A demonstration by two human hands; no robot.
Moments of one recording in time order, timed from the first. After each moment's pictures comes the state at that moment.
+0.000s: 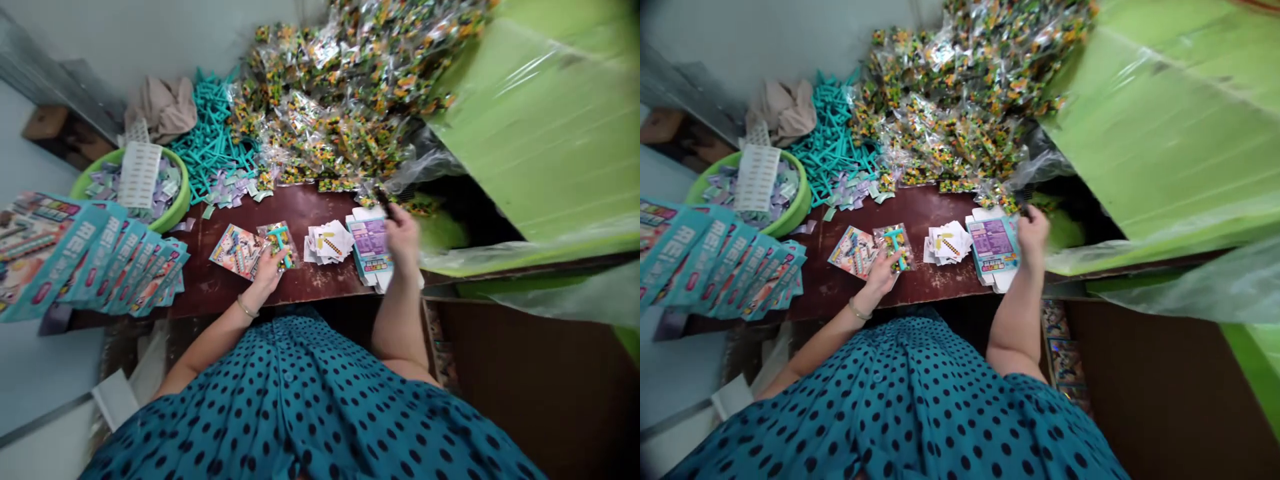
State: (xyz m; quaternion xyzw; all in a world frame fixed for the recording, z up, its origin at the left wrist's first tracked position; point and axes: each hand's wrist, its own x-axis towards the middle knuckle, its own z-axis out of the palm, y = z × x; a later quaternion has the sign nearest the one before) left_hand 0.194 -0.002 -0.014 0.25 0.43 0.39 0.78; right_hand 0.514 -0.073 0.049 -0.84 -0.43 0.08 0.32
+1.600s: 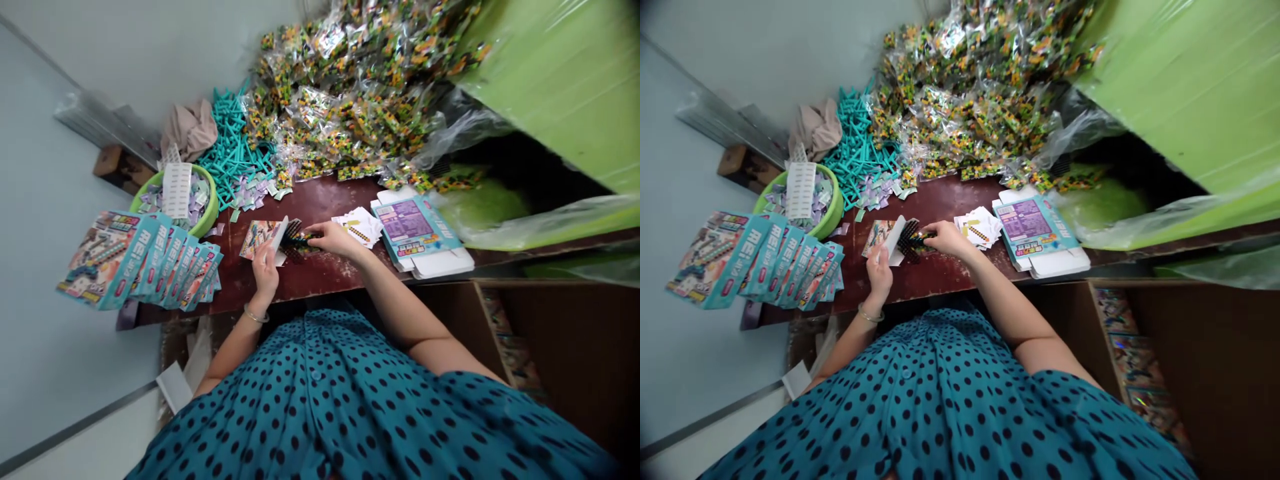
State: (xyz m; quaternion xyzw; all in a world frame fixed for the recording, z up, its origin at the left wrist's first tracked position) left_hand 0.107 0.003 0.001 0.69 0.47 0.46 0.29; right_hand 0.335 -0.013 0.037 -0.65 -0.56 0.42 0.31
